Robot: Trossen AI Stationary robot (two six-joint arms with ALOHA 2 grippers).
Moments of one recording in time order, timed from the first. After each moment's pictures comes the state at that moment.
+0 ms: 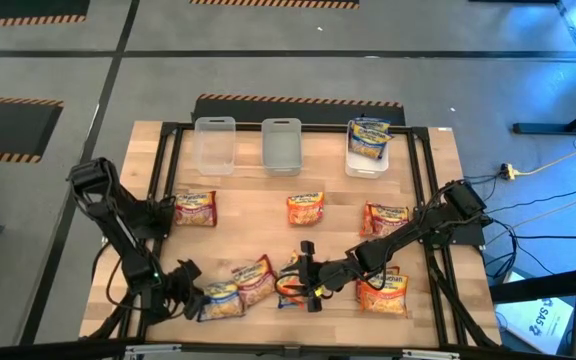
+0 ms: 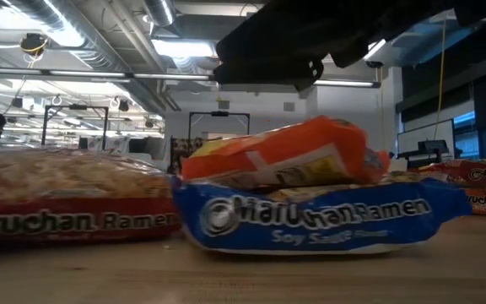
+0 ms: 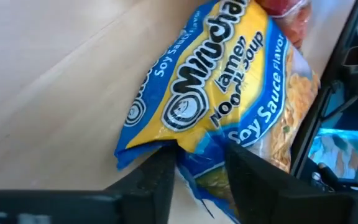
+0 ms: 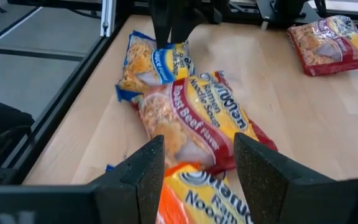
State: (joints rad) left arm -1.15 1.53 0.54 -0.10 -0.57 -1.92; right arm 0.49 1.88 1.03 0.39 0.32 0.15
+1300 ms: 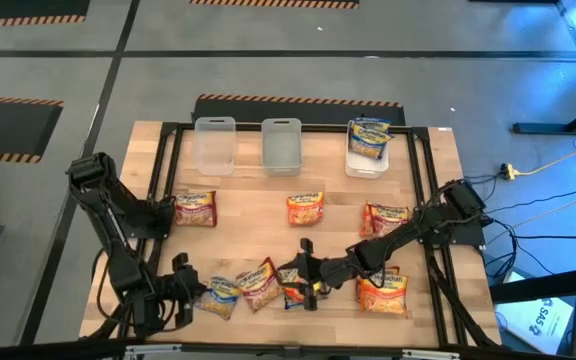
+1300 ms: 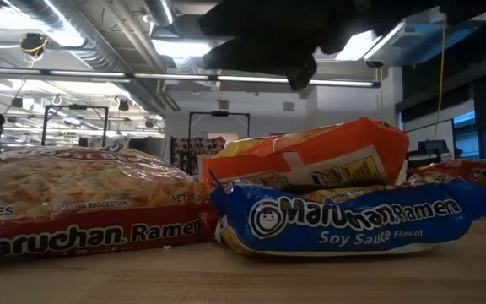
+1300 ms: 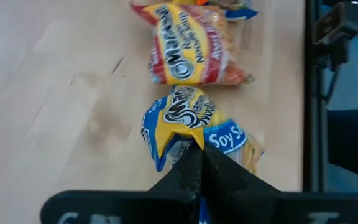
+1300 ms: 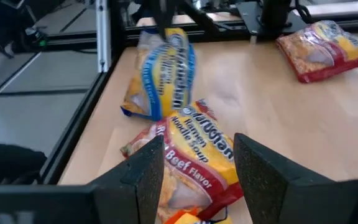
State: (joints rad) left arm -1.15 1.45 0.87 -0.63 -0.73 -1.35; right arm 0.46 1.88 1.03 0.47 0.33 0.26
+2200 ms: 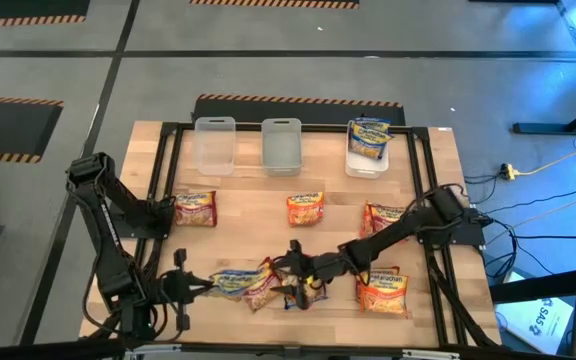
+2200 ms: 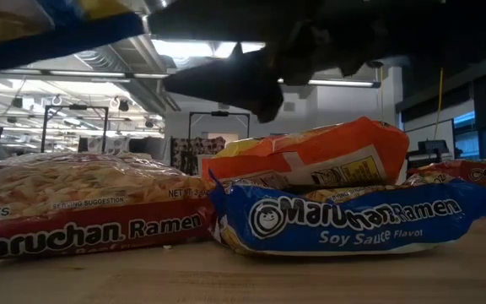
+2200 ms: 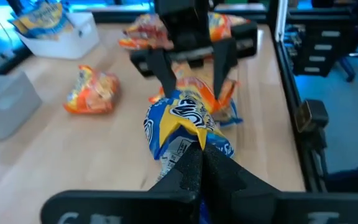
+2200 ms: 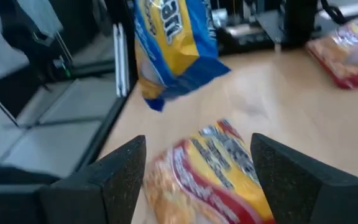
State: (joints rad) left arm -1.15 1.45 1.07 -0.75 -1.09 -1.06; right arm 0.42 2.05 1.03 0.81 0.22 0.30
